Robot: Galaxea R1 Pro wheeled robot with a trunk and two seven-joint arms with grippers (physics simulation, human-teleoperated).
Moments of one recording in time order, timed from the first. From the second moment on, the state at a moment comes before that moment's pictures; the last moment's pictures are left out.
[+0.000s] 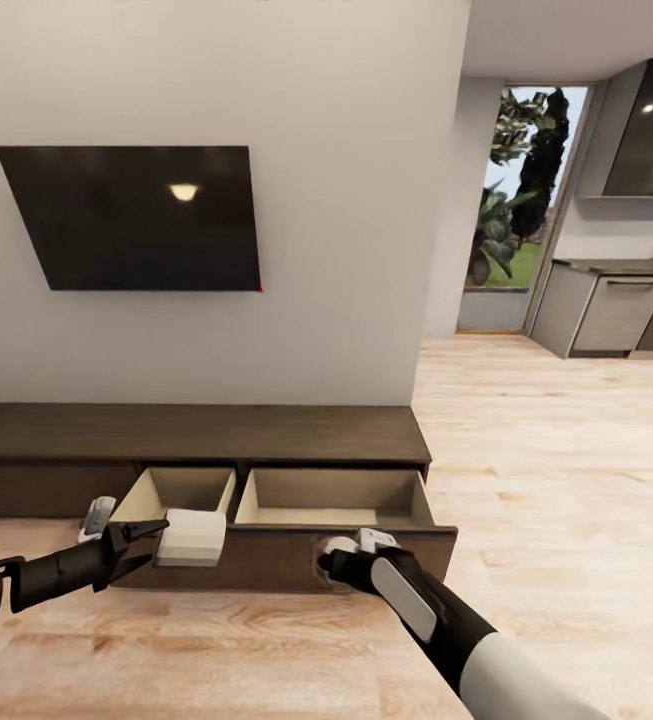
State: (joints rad) left arm -0.28 0.52 0.04 -1.27 1.46 0.97 -0.09; right arm -0.63 0.07 0.64 -0.76 -1.00 0.47 -0.34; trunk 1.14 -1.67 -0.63
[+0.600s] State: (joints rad) left arm -0.30 0.42 0.04 -1.31 1.18 0.96 0.02; right arm -0.62 0.00 0.62 -1.29 -1.08 0.58 -0.70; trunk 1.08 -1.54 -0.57
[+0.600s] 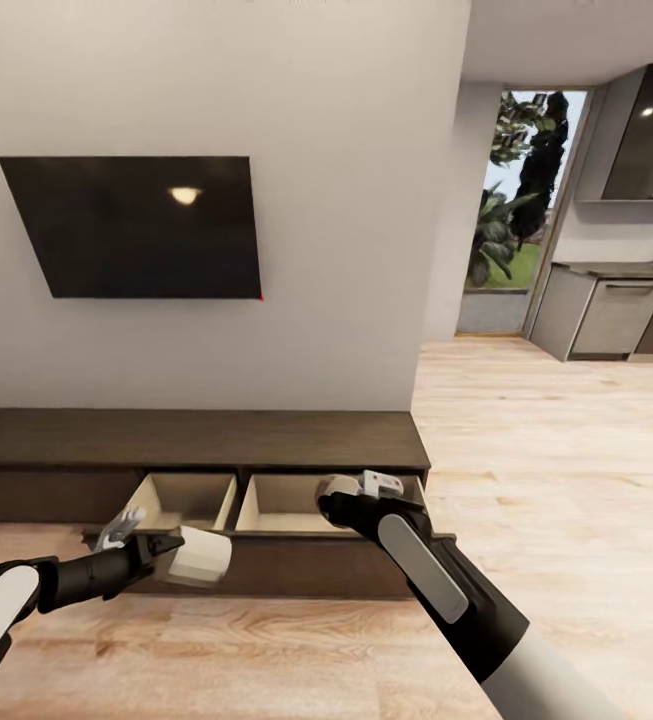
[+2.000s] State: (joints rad) left arm -0.29 0.22 -0.20 -1.57 0.90 0.89 0.51; right arm -0.62 0.01 0.63 -1.05 -1.07 0.61 -0.71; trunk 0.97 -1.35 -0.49
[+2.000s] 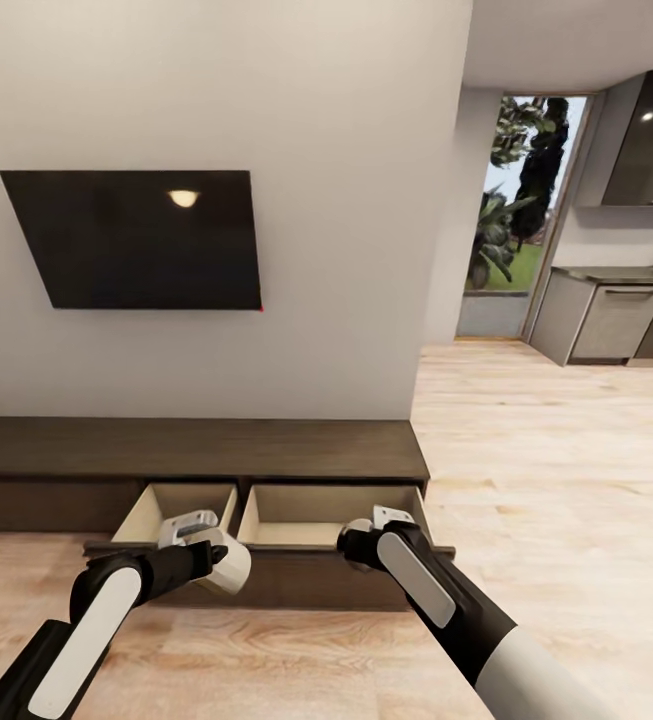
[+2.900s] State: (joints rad) left arm -0.29 0.22 -0.20 -1.57 0.90 0.89 0.51; right arm -0.62 0.02 0.63 -1.02 -1.07 0.61 -0.71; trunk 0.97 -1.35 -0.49
